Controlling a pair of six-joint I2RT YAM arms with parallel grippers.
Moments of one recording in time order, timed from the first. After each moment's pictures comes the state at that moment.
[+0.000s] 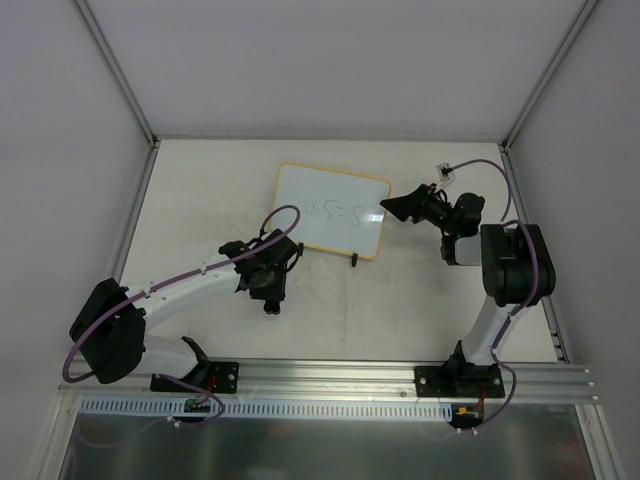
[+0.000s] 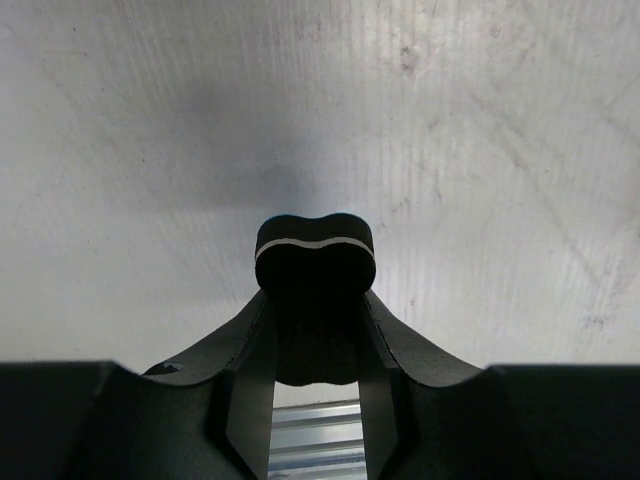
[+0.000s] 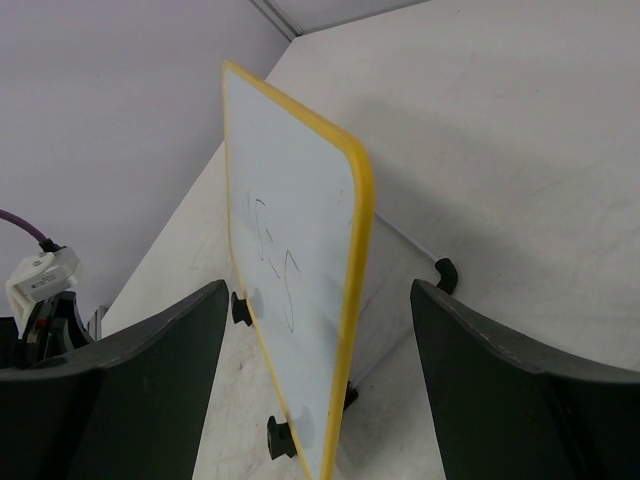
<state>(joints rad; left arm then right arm) -0.80 1.35 0.85 -0.76 -0.18 -0.70 0.03 1.85 0.70 1.15 -0.87 0.73</state>
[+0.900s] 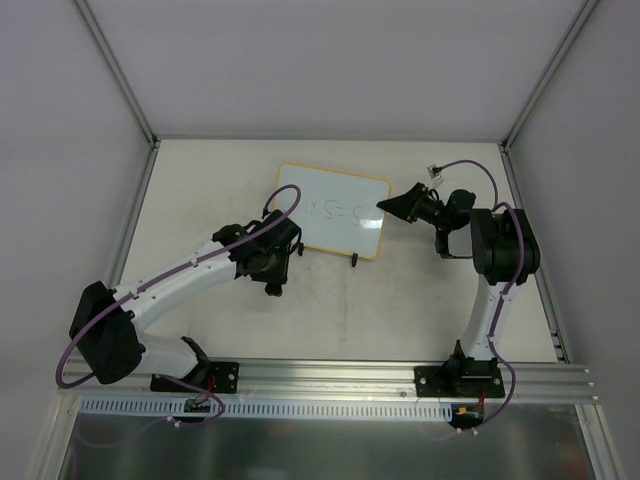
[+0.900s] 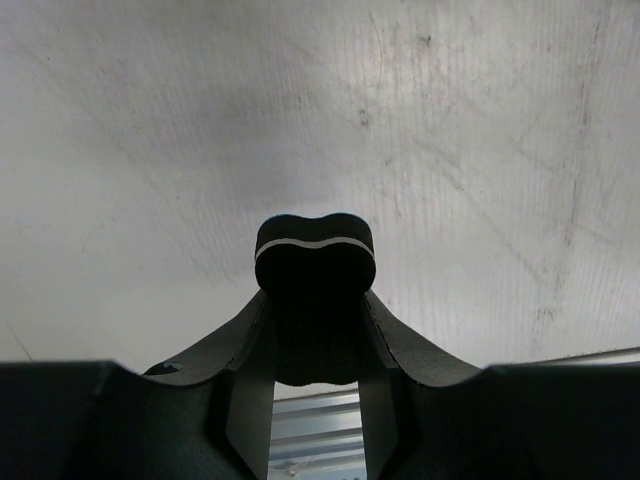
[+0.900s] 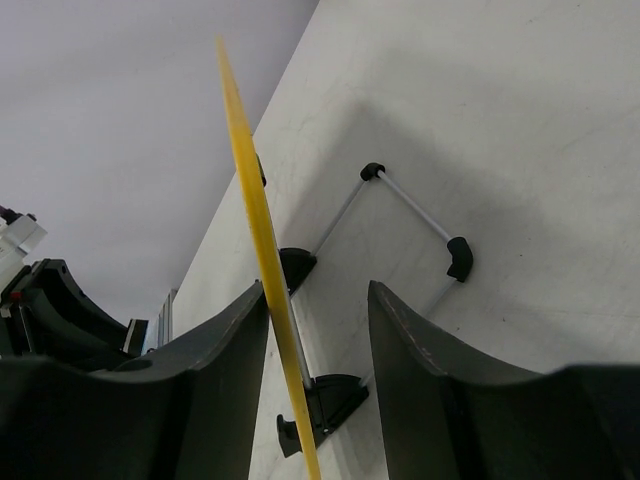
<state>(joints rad) -0.79 1.33 1.03 -0.87 -0.22 -0.61 0.03 2.07 0.85 1.20 -0.98 0.92</state>
